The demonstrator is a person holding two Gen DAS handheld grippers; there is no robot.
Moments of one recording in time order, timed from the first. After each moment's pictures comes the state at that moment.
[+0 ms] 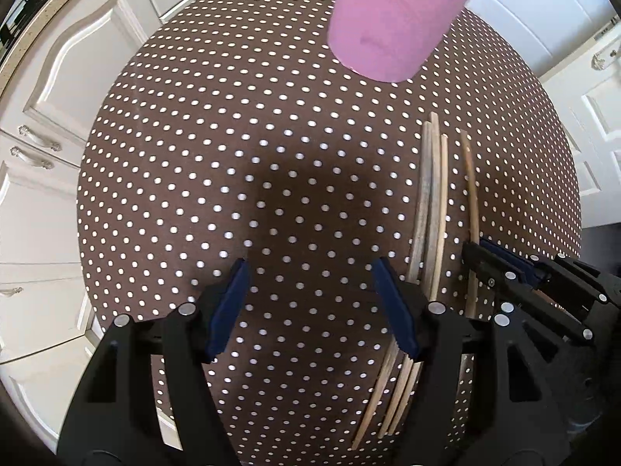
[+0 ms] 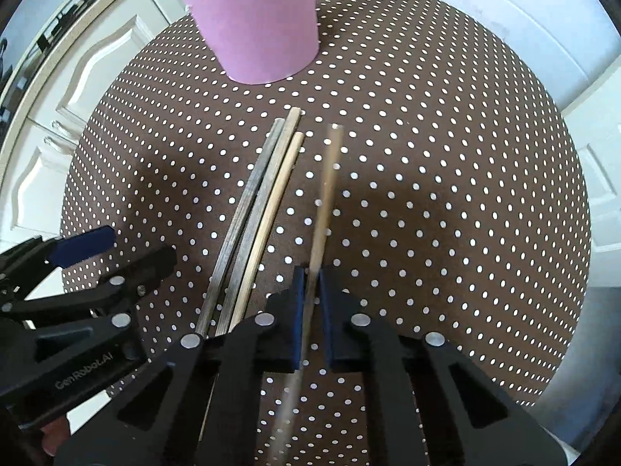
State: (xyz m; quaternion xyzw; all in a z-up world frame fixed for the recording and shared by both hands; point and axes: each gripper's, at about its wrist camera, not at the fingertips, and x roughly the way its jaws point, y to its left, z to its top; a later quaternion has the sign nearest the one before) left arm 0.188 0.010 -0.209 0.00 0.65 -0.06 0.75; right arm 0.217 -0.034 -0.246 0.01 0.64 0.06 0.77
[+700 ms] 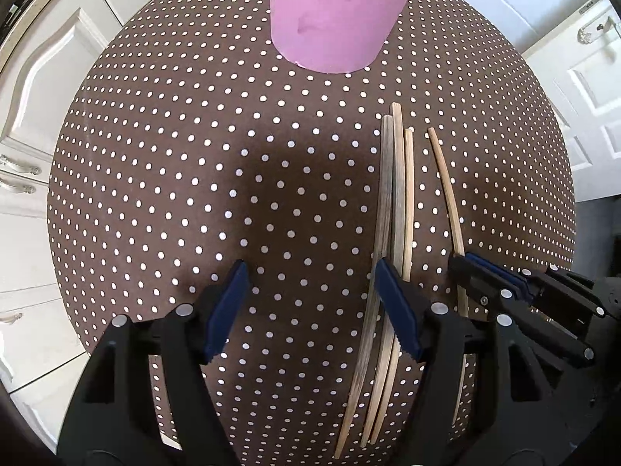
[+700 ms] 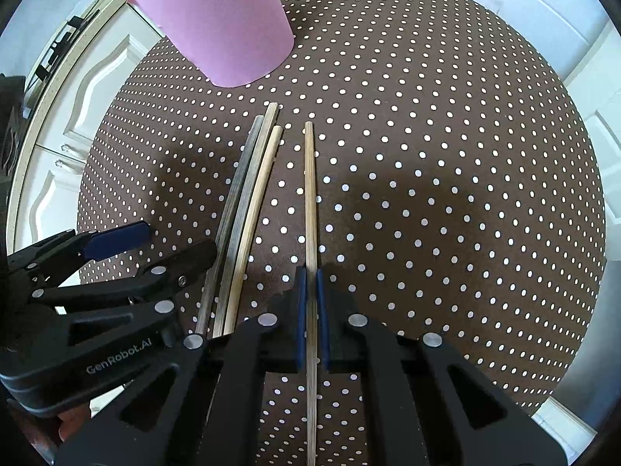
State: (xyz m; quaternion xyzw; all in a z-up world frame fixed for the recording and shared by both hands) left arm 0.205 -0.025 -0.215 0.02 0.67 -0.10 0.74; right arm 0.212 -0.084 -0.237 0.07 0.65 0.07 0.76
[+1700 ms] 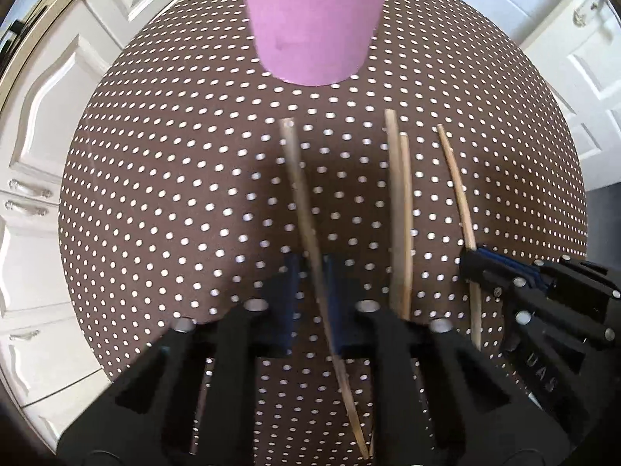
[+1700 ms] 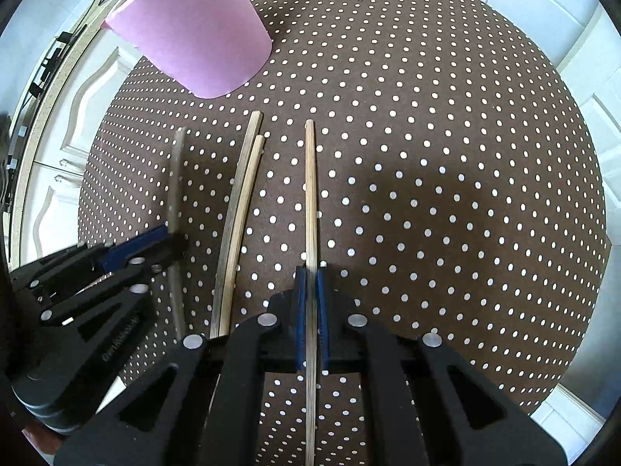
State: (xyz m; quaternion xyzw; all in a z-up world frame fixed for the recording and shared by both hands) left arm 0.252 -0.091 -0.238 0.06 0.65 -0.10 0.75; right arm 0.212 -0.102 -0.233 0.09 0.65 0.05 0.75
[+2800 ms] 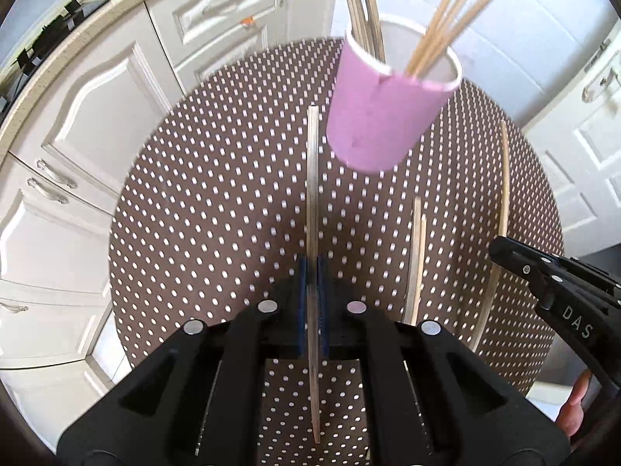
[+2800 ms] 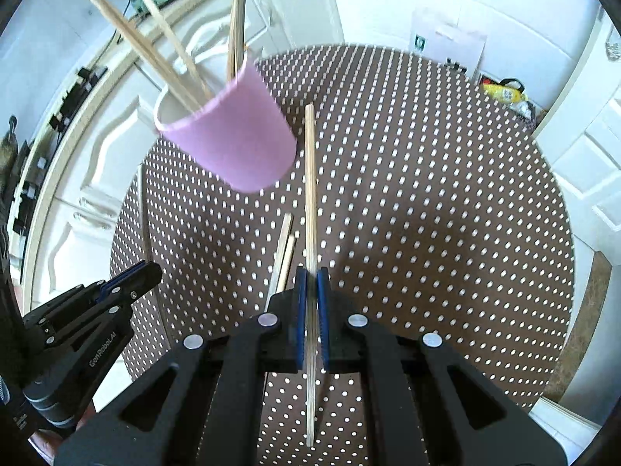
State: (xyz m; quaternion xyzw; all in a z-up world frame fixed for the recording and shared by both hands) left arm 0.240 0.004 -0.185 -0.01 0.57 -0.05 0.82; right arm 0.235 -0.114 -0.161 0.10 0.58 0.06 0.81
